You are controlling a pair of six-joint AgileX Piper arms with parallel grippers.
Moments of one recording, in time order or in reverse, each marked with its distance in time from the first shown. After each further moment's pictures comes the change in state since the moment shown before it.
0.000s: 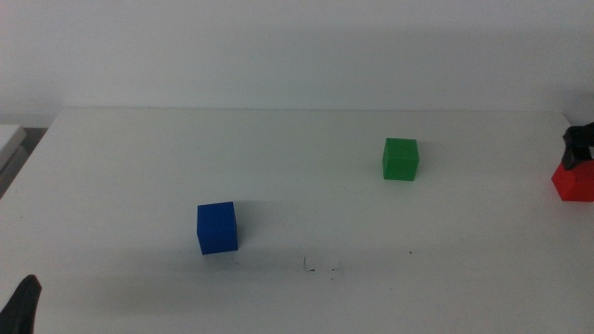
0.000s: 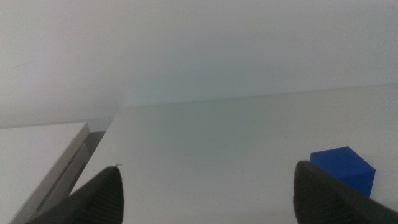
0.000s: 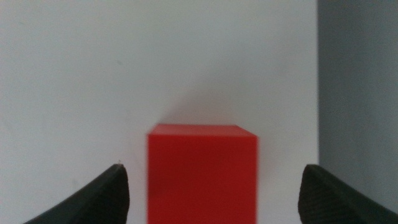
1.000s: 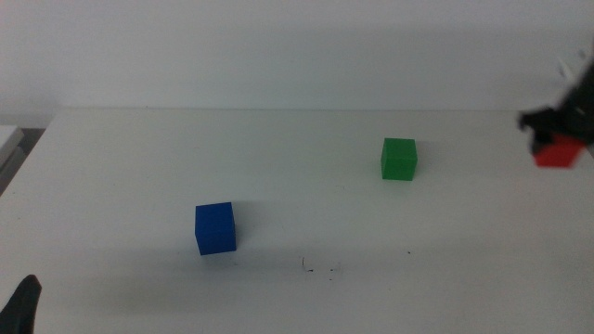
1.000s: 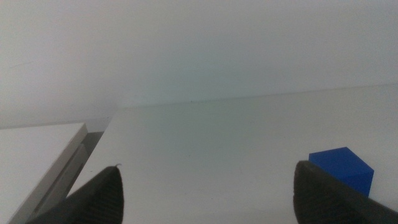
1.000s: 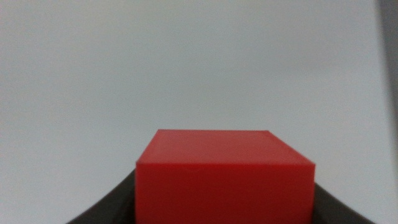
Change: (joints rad) left arm 0.000 0.000 0.000 0.000 0.000 0.000; right arm 0.187 -0.056 -0.001 -0.122 0.049 0.305
